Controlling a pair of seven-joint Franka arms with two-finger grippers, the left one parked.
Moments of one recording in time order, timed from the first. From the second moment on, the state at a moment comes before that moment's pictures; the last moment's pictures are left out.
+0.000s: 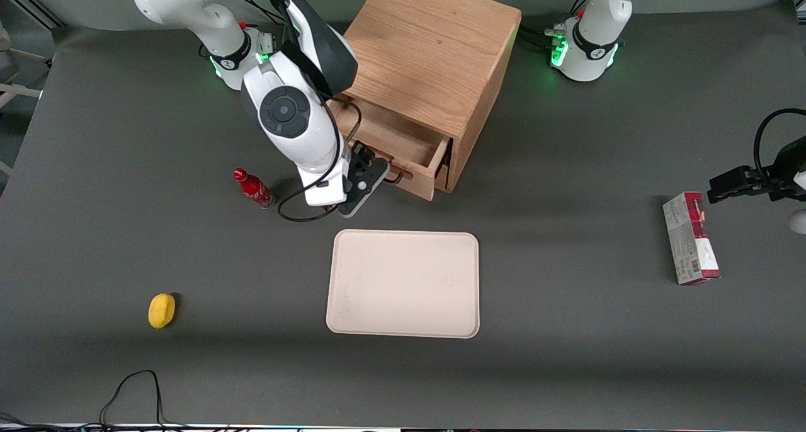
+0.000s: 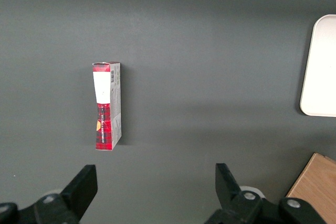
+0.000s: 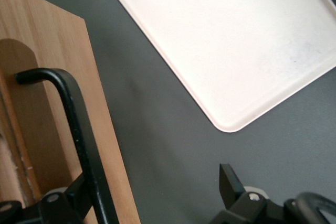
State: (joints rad) arm 0.75 0.37 -0.16 -1.64 0.20 1.96 -0.33
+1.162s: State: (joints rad) arm 0.61 0.48 -0.16 -1.49 0.20 1.96 -0.33
